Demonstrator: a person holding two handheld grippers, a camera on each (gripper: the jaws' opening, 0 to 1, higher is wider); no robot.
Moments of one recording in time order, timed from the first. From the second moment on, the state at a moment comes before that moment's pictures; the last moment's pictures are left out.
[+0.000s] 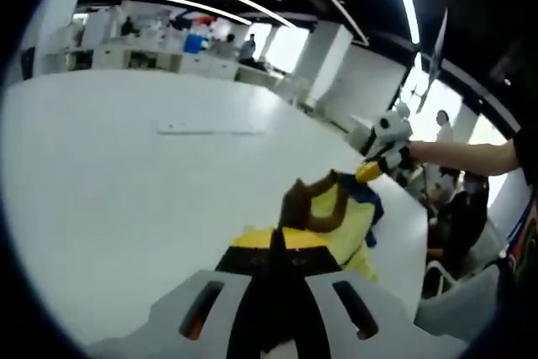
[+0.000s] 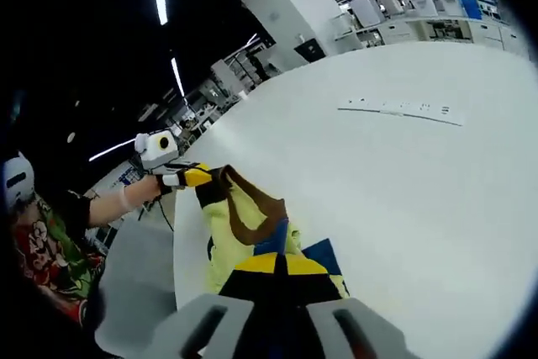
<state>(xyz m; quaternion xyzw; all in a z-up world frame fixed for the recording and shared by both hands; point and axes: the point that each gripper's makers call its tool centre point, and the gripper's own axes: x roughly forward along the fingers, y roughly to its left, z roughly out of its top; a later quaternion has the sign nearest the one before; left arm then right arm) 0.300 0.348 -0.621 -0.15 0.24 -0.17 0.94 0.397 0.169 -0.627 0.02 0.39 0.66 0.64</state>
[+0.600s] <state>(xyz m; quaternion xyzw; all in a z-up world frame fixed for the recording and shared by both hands) 0.316 0.350 -0.517 -0.10 0.14 -0.19 0.97 0.388 0.159 -0.499 0.11 0.23 0.67 0.70</state>
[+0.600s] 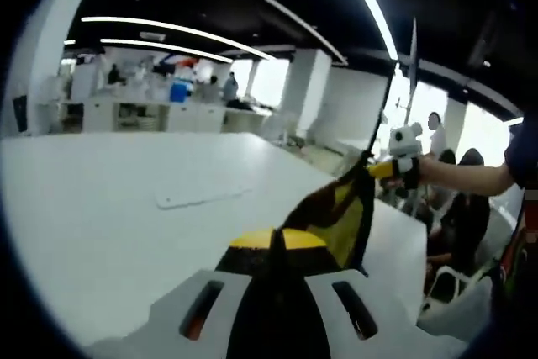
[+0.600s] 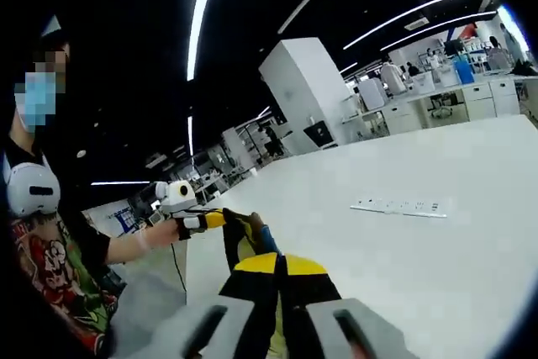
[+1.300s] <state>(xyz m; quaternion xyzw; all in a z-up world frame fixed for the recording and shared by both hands) 0.393 0.386 -0.505 -0.17 0.12 -0.17 0.96 0.476 0.193 -0.483 0.13 0.17 0.63 0.74</state>
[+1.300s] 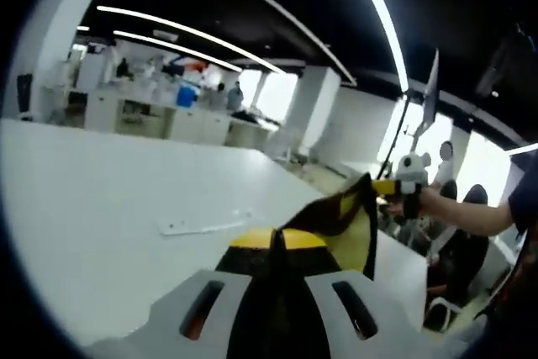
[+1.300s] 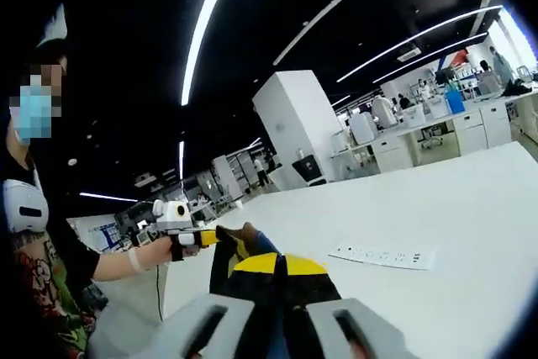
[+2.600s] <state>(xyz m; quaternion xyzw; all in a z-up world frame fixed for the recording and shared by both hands) 0.495 0.432 -0.695 -0.19 0.31 -0.10 0.93 0.577 0.251 -0.690 0.04 0.33 0.54 0.77</state>
